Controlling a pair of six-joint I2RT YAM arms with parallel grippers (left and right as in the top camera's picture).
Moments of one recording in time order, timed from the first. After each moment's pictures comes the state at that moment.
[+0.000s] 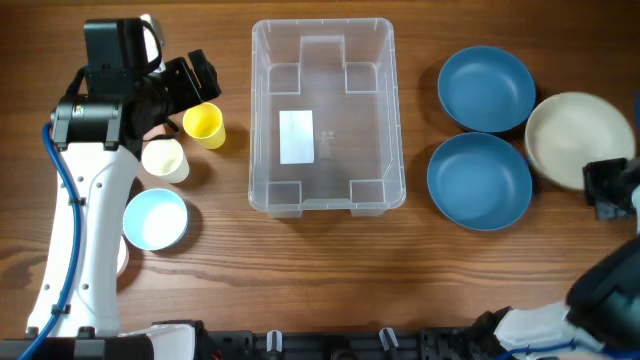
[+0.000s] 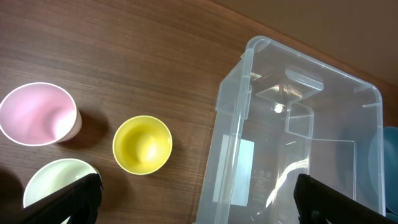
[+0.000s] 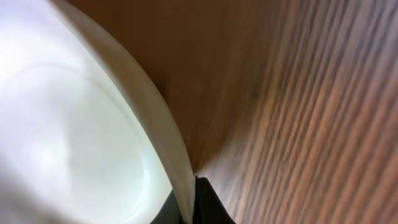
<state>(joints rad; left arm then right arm) -0.02 1.48 1.50 -0.88 0.10 -0.38 -0.74 1.68 1.09 -0.60 -0.08 0.71</state>
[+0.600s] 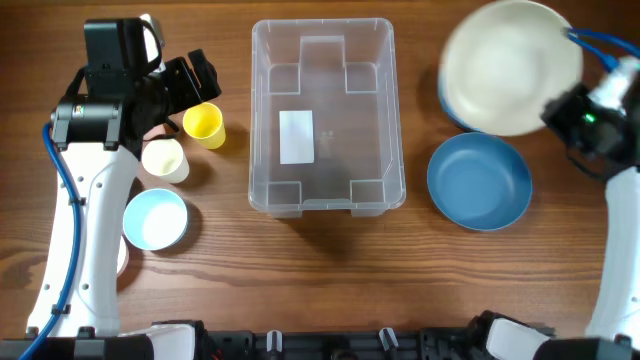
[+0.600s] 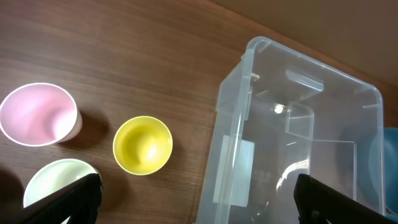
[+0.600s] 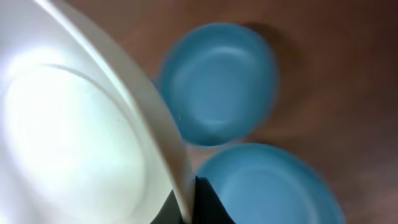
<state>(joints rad) -0.01 1.48 1.50 -0.88 0.10 -0.38 -0.31 1.38 1.36 -0.85 -0.28 0.34</state>
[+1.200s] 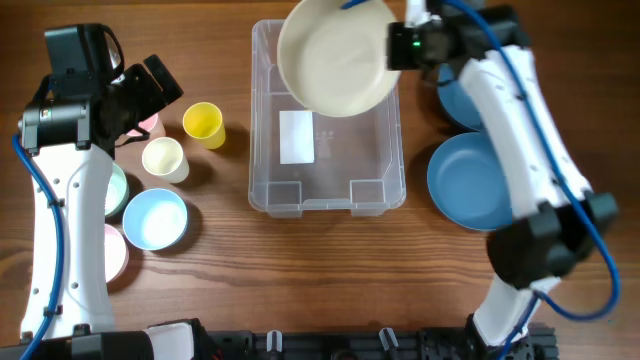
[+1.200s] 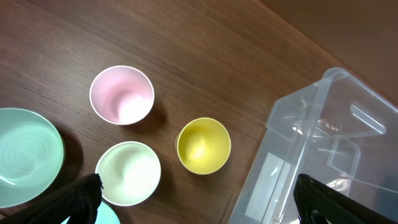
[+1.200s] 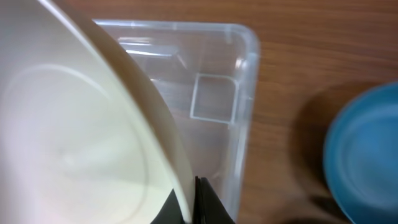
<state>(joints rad) 0.12 1.48 1.51 -0.95 0.02 -0.46 0.29 1.98 2.00 -1.00 -0.09 0.18</state>
